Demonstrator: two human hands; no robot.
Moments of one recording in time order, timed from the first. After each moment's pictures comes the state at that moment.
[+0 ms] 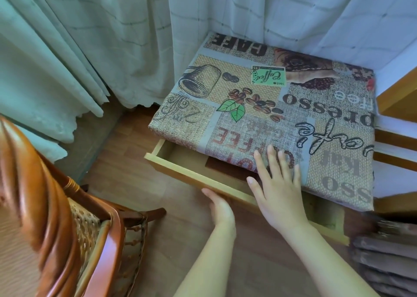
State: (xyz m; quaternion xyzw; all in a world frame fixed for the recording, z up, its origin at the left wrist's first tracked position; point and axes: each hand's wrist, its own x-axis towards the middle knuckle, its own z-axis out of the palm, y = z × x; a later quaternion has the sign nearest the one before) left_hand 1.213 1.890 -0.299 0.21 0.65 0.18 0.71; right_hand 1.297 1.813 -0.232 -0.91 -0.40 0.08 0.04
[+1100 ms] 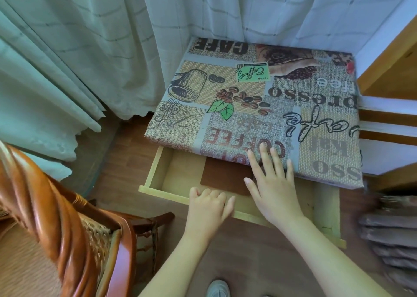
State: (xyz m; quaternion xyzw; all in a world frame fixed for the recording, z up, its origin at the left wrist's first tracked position) left_hand 1.156 1.922 -0.265 0.98 0.18 0.08 -0.01; right_hand 1.285 1.806 -0.236 -0.92 -0.39 0.06 0.04
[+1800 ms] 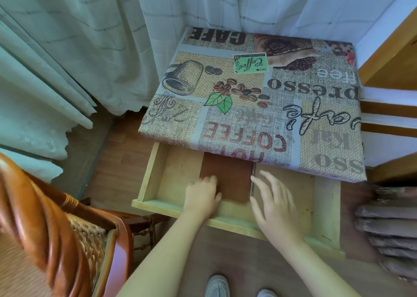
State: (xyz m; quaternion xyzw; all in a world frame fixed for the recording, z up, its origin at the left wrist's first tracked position) left_hand 1.177 1.950 -0.290 0.95 0.24 -0.16 0.09; right_hand 1.246 1.774 -0.267 -0.91 -0.37 0.03 0.19
